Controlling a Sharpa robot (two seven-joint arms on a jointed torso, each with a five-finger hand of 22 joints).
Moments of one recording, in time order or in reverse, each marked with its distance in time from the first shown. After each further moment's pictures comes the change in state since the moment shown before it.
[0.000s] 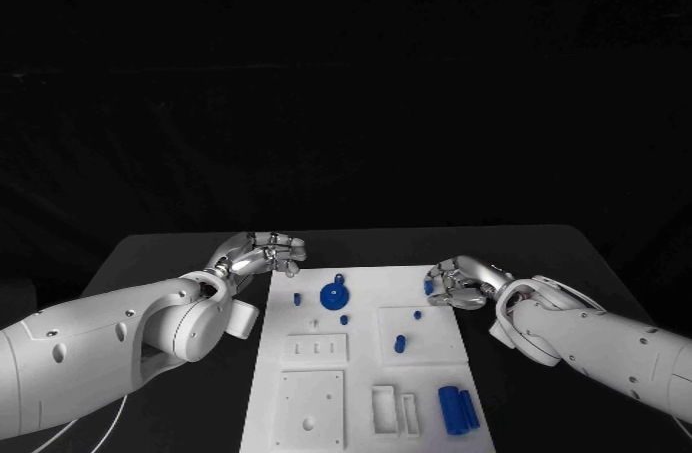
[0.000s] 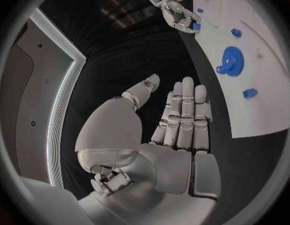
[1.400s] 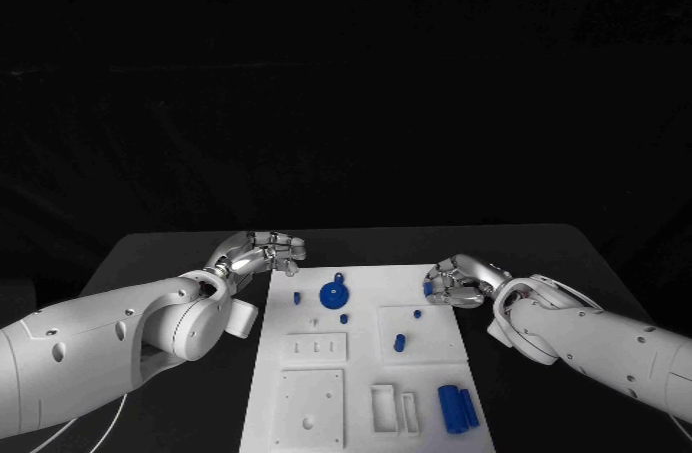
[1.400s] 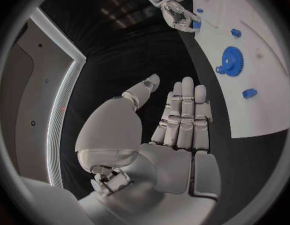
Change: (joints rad) left arm 0.000 0.000 0.000 -0.002 0.000 0.005 -0.001; left_hand 0.000 0.000 0.000 0.000 0.000 0.000 0.000 0.000 0.000 0.000 0.000 -0.003 0.000 0.000 0.000 0.000 0.000 0.008 0.000 0.000 0.000 0.000; right arm 0.001 0.003 0.000 0.008 0.001 -0.008 -0.018; right_hand 0.004 0.030 0.150 0.030 -0.128 0.109 -0.045 0.032 0.010 0.015 -0.037 0.008 0.000 -0.002 -0.031 -0.008 0.009 0.000 0.002 0.002 0.000 0.000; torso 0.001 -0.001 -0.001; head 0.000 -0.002
